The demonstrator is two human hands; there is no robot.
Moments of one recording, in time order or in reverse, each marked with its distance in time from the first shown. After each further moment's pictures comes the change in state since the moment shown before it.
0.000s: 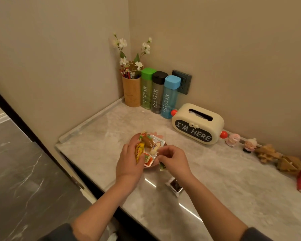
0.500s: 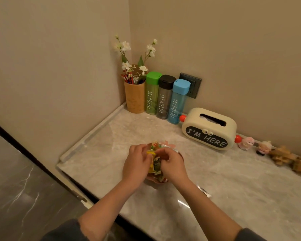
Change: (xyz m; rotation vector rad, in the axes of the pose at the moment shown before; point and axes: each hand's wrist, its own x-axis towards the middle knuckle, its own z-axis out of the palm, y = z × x) left_hand 0.071 -0.034 -0.013 -0.016 -0.170 -0.033; right_hand 0.041 -0.011 0.066 -0.248 0.080 -0.095
